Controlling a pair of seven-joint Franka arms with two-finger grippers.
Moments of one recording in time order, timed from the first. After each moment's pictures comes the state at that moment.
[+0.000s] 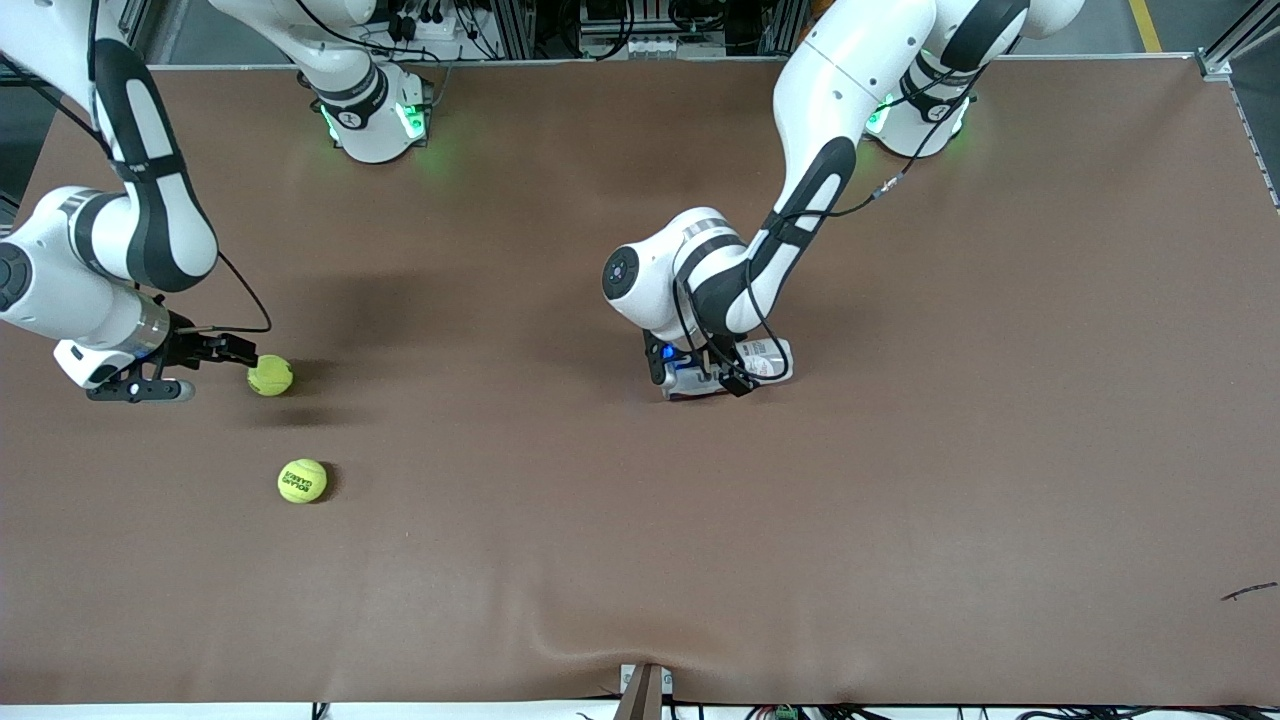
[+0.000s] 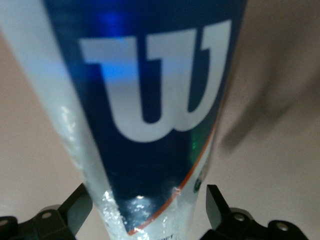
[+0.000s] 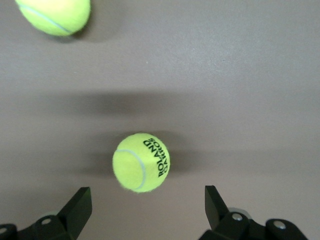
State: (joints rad) left arm -0.71 0.81 -0.13 -1.49 0.55 1.82 0.29; right arm -0.13 0.24 -0.11 -2.16 0.02 2.32 -0.27
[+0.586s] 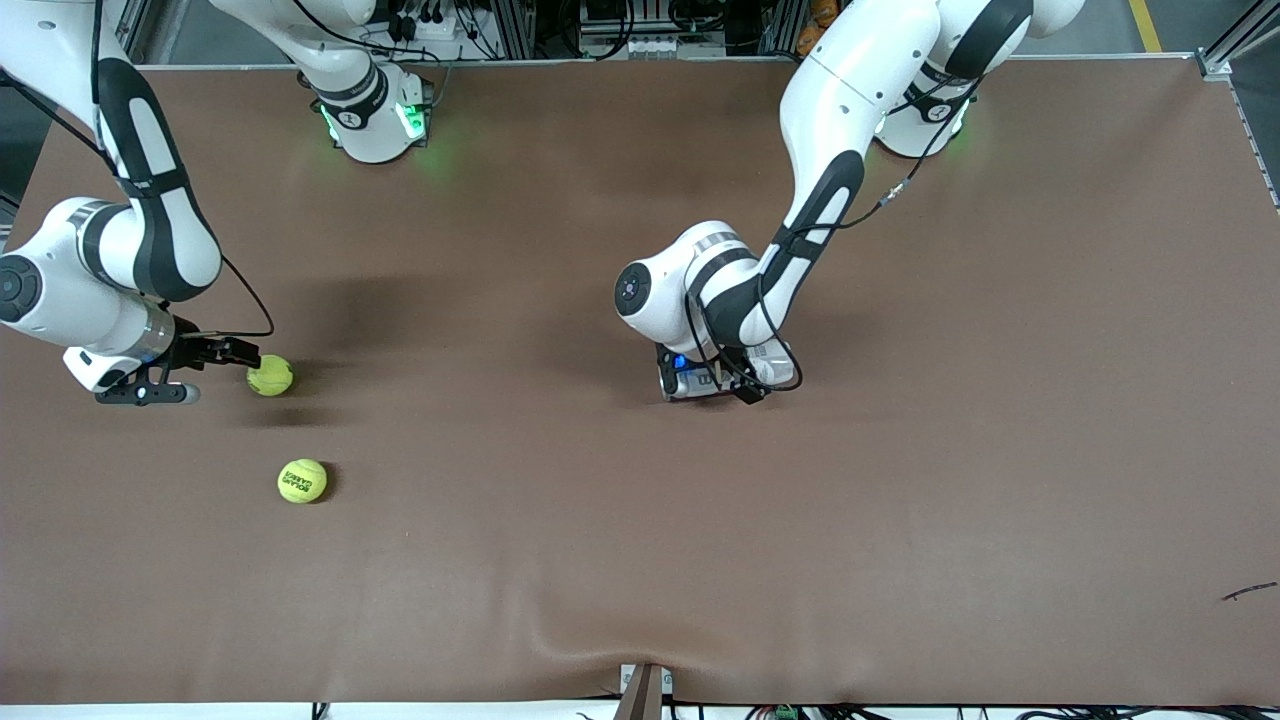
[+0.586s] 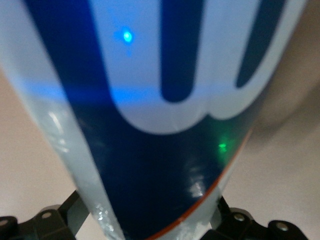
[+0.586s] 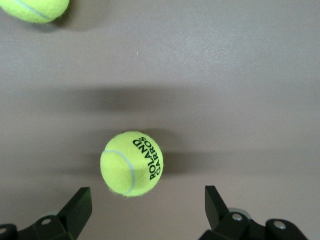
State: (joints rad) left arm -0.68 0.83 -0.12 -1.49 0.55 1.82 0.31; right arm -0.14 0.27 -0.11 -2.16 0.02 2.33 -0.27
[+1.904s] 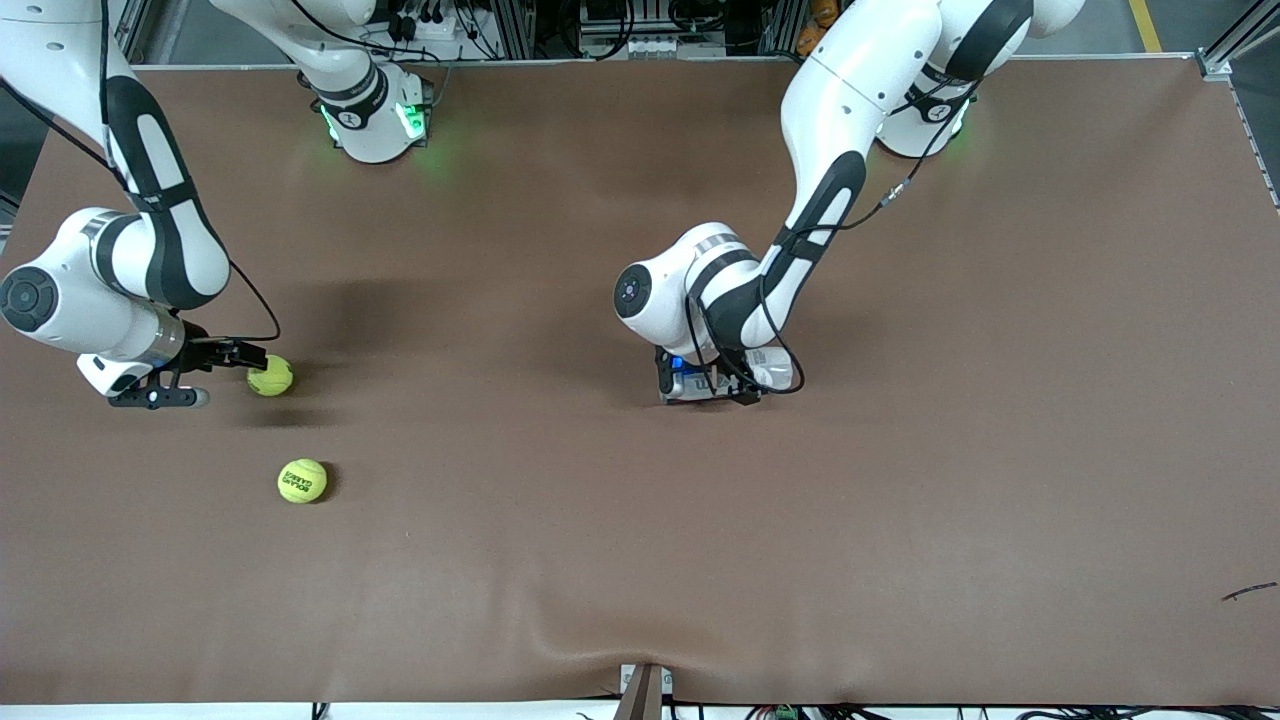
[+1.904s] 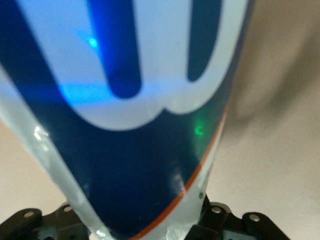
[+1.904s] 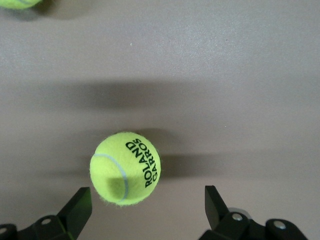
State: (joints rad) left arm -0.68 0.83 -0.12 -1.45 0.55 1.83 0.41; right arm -0.14 0.31 -0.11 -2.16 0.02 2.36 -0.27
